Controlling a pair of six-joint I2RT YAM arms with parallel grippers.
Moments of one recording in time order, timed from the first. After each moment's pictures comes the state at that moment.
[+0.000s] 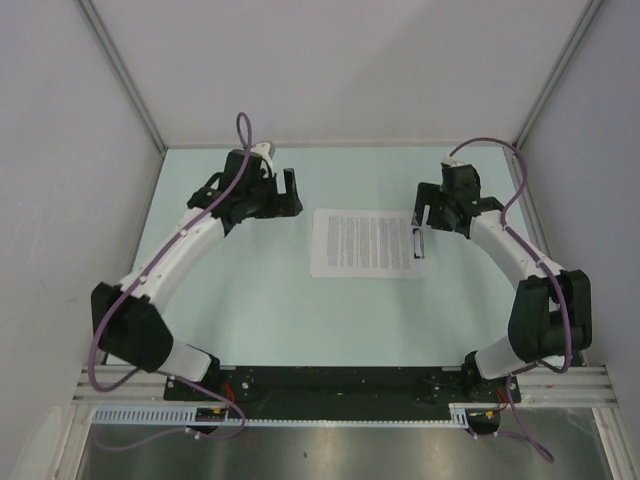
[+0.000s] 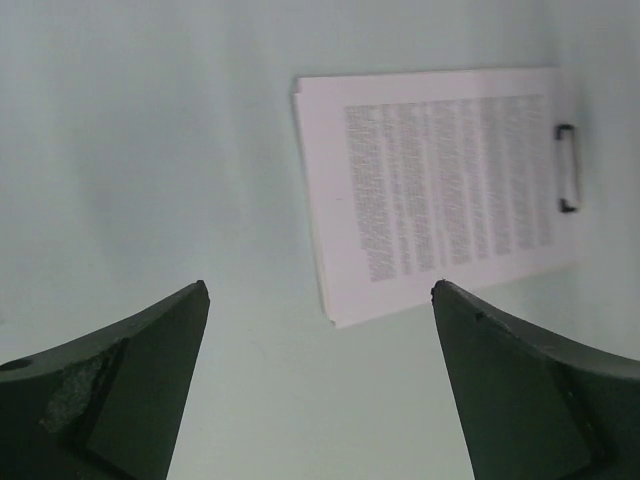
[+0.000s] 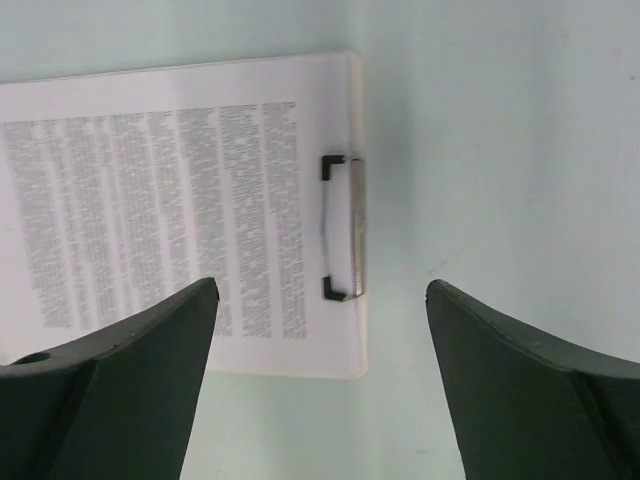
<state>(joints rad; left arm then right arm) -0.40 1.49 1.33 -0.58 0.02 -0.36 0.18 1.52 1.12 -0.45 0.05 0.31</state>
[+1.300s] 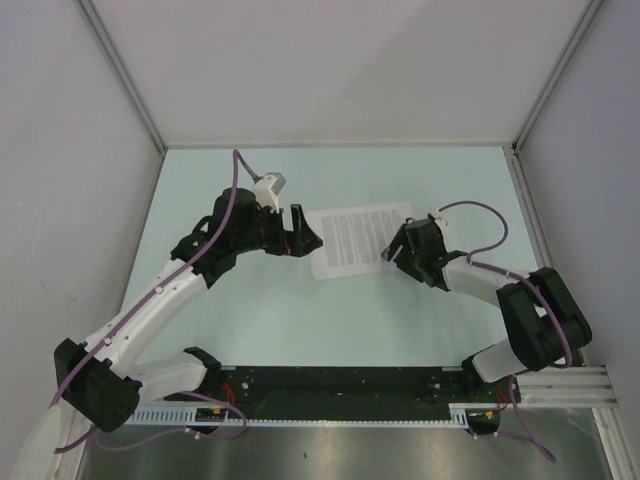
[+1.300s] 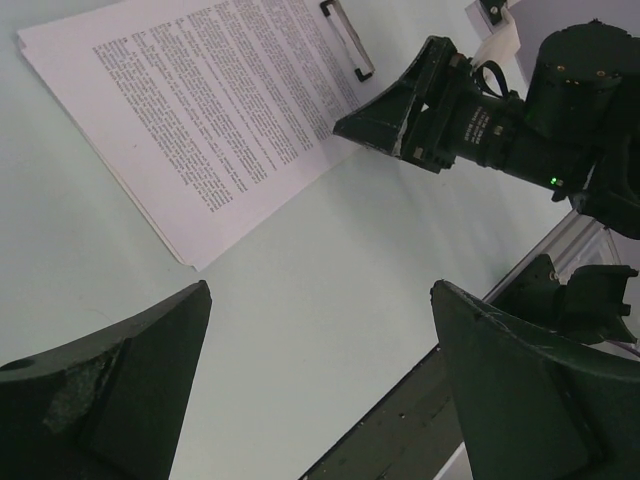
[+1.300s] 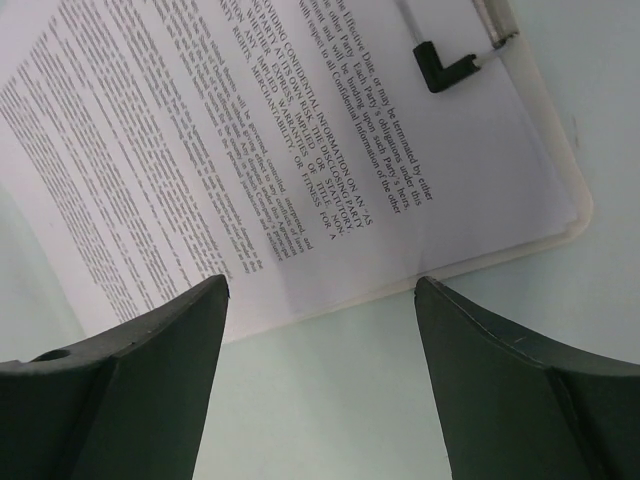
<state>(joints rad) -0.54 1.12 1.00 -0.41 0.29 -0.46 0.46 1.46 0.66 -0.05 0.14 0.93</state>
